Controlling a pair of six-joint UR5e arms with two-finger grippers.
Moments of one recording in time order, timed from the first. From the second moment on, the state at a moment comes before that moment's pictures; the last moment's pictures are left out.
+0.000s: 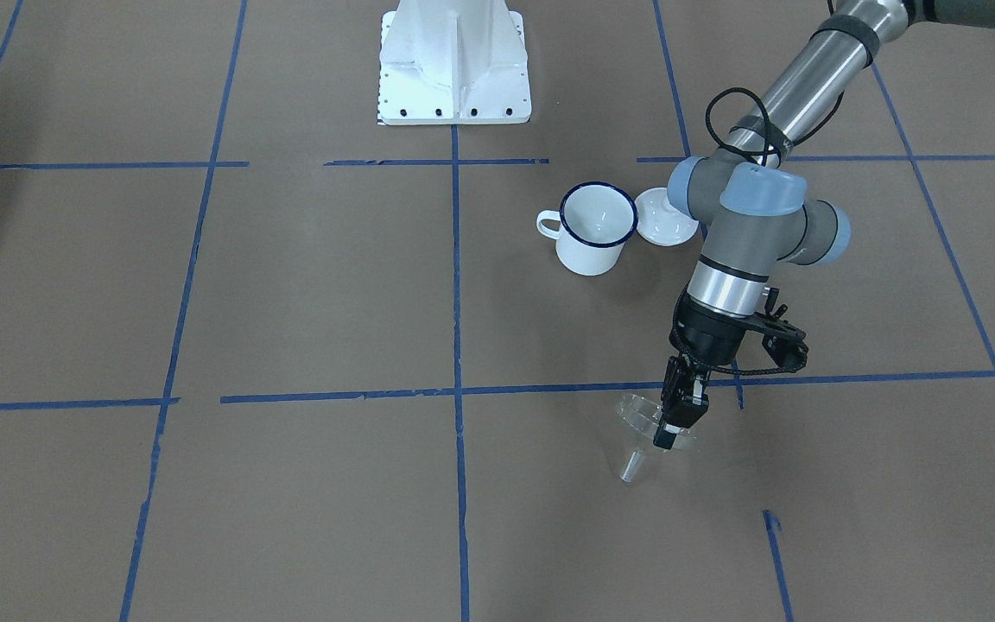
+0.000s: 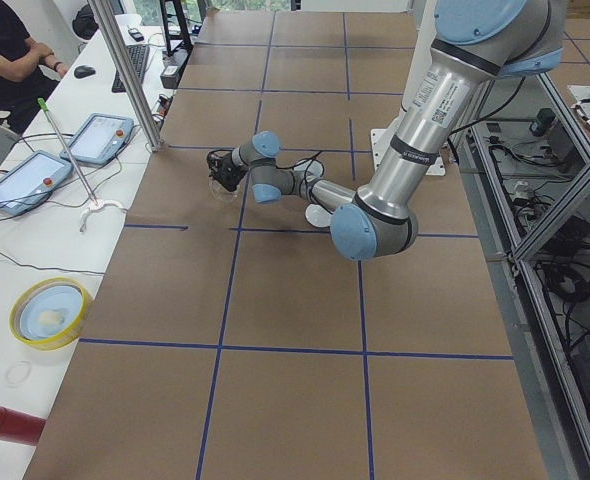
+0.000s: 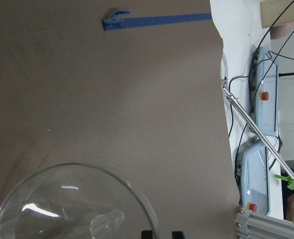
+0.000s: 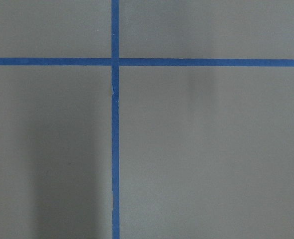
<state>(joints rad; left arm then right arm) -0.75 -2.11 -1.28 -2.60 -1.51 -2.38 1.57 -1.68 1.66 -1.57 2.29 0.01</state>
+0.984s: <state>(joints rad) -0.79 -2.14 -1.78 -1.92 -1.66 -2.27 1.57 -1.68 1.66 -1.57 2.29 0.01</state>
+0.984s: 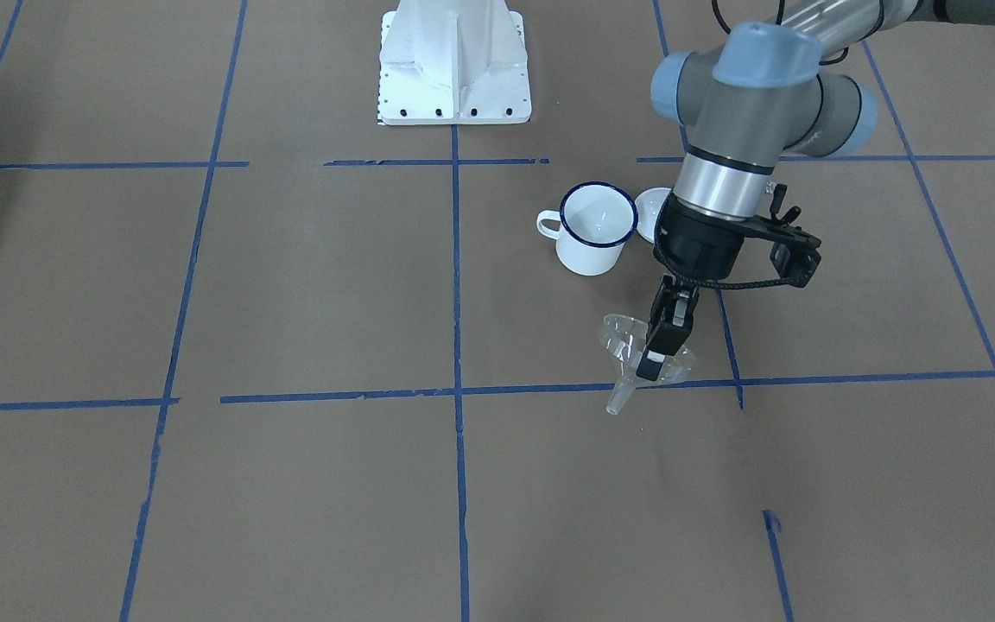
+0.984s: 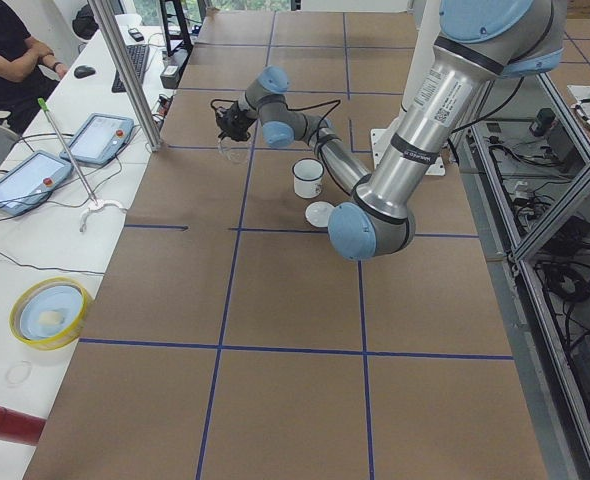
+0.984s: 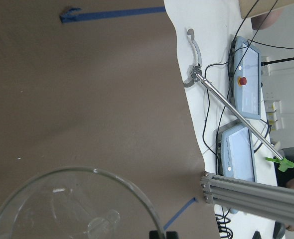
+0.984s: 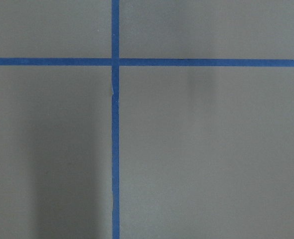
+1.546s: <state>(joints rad) -0.74 -2.27 -1.90 -1.24 -1.84 -2.06 1.57 -1.68 1.66 -1.57 2.29 0.01</state>
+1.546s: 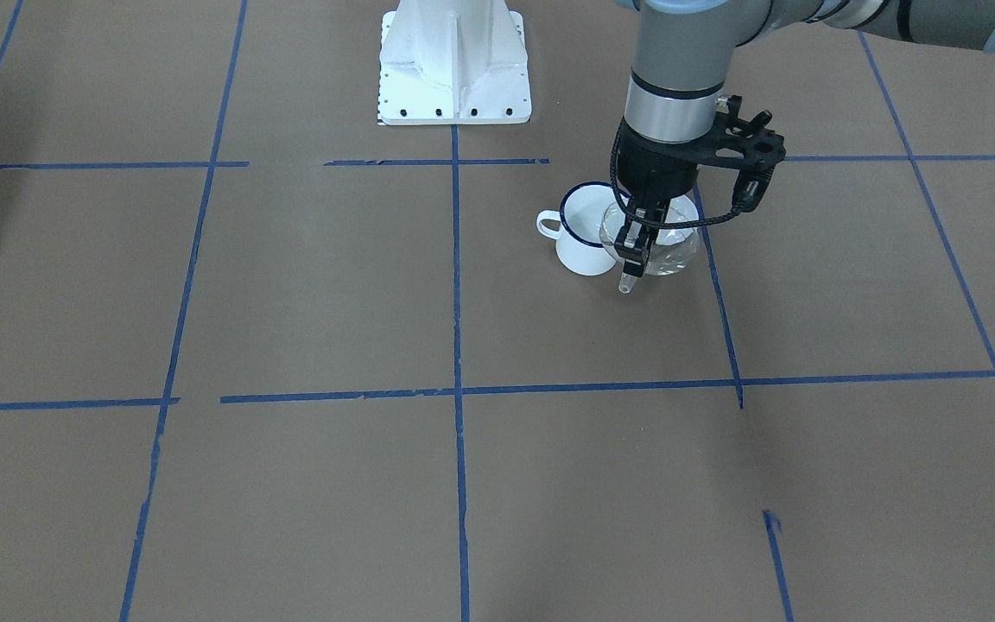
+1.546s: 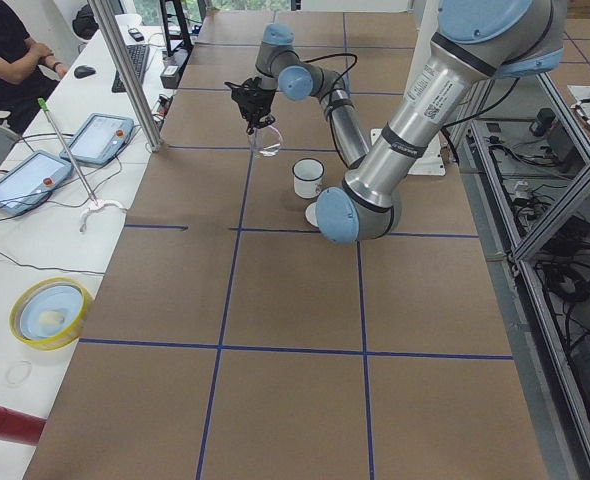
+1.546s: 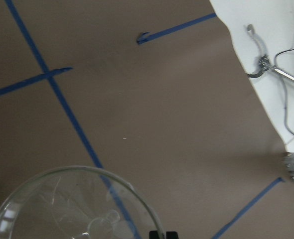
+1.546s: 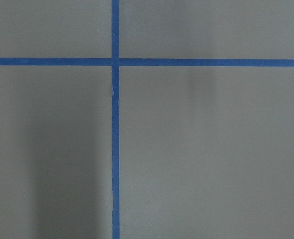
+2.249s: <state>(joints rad) -0.65 -2.32 -1.87 -1.04 -1.93 -1.99 1.57 -1.68 1.66 -1.57 2.29 0.01</state>
